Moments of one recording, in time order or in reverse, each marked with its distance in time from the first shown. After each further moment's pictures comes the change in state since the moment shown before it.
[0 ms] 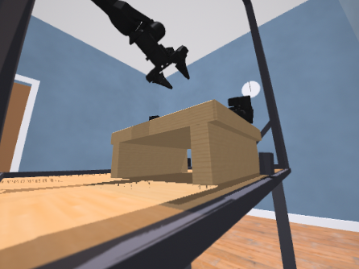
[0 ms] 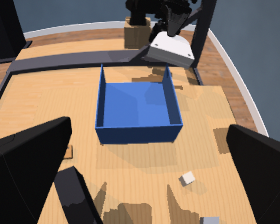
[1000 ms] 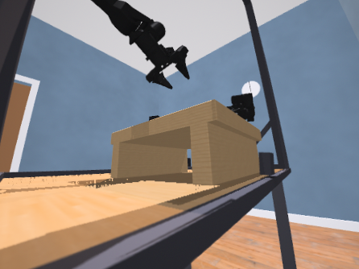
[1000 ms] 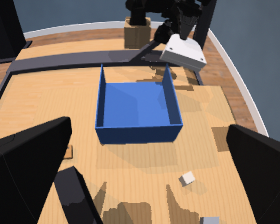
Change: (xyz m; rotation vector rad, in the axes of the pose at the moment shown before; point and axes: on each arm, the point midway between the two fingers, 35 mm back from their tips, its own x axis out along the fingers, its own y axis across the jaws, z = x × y) left arm 0.000 0.000 0.000 0.000 0.000 0.000; right arm 0.001 0.006 -0.020 -0.074 0.062 -0.032
